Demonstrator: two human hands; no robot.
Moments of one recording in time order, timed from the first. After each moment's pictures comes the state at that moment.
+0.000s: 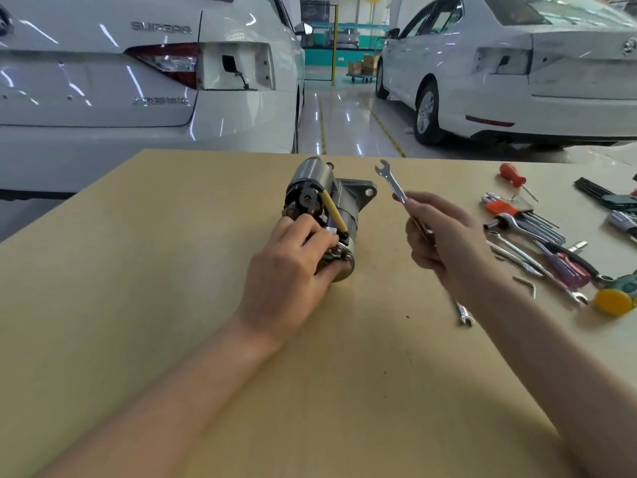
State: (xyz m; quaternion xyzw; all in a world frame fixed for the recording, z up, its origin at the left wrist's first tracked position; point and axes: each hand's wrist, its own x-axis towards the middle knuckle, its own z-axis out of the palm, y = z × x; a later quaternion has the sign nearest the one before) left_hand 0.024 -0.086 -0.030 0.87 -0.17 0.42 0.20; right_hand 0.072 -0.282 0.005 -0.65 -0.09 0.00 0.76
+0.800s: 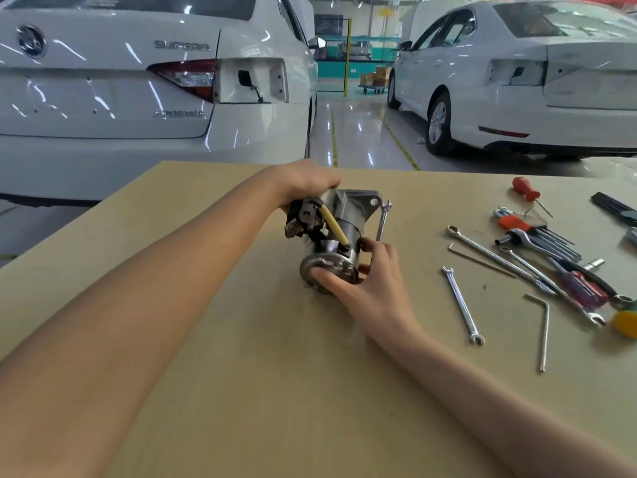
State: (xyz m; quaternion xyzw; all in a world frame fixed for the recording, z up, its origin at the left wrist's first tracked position) left_hand 0.138 -0.069 0.071 0.94 0.04 -0.04 0.35; right_hand 0.054 -0.208 -0.040 -0.84 -0.10 -0.10 0.53
